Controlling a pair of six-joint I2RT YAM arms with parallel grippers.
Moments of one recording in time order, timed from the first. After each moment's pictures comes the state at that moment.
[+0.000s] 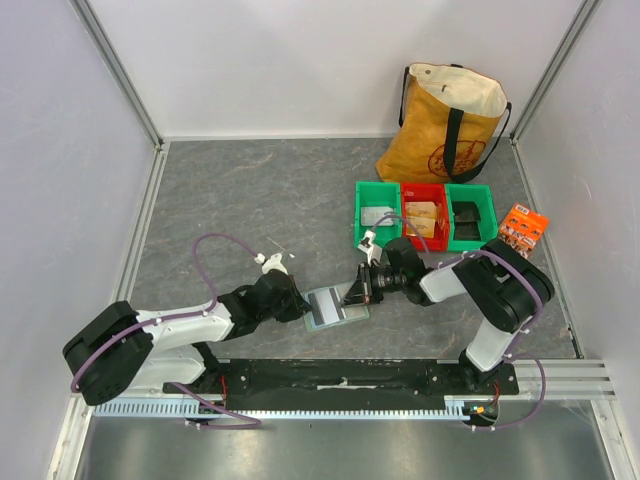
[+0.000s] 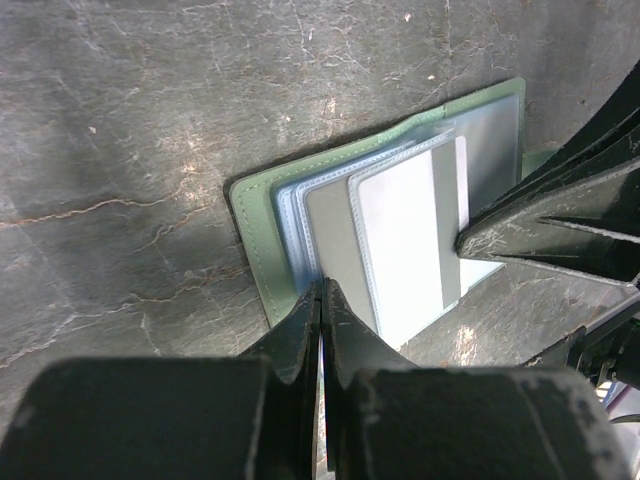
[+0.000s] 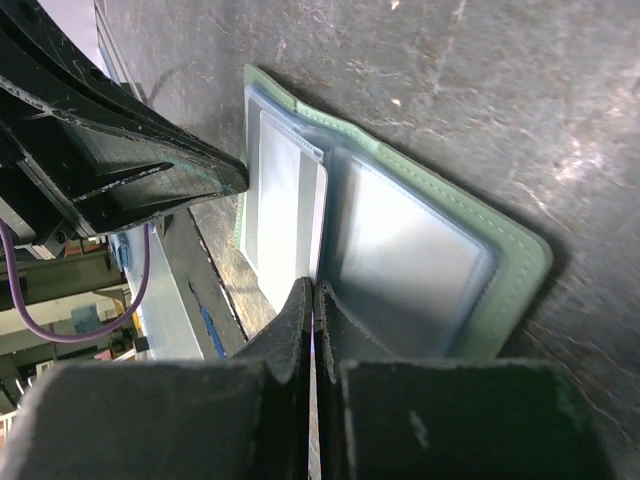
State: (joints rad) left arm -0.88 1.19 0.34 0.08 -0.10 -1.01; right arm 0.60 1.74 0.49 0.55 -0.77 0.67
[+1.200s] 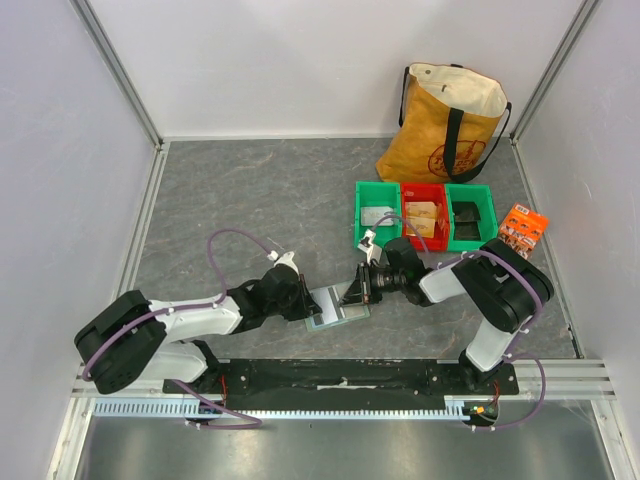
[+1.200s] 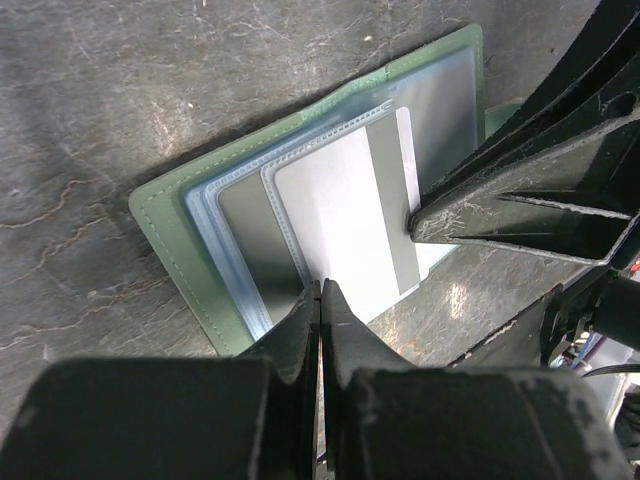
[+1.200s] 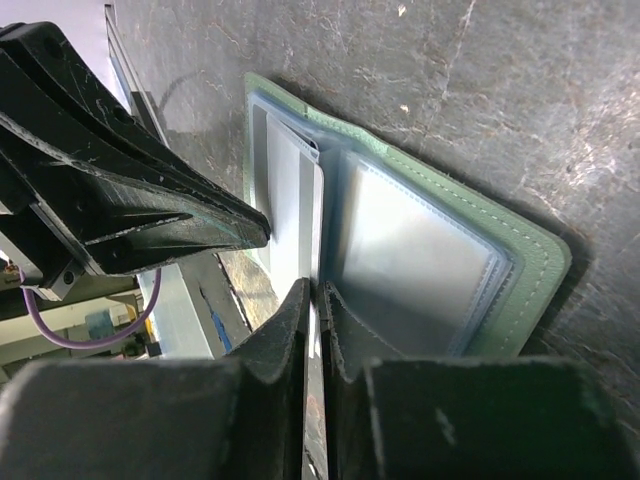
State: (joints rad) left arm -0.88 1.28 0.40 0.11 0.03 -0.98; right arm 0.59 1.73 0.49 0.57 -0.76 0.72
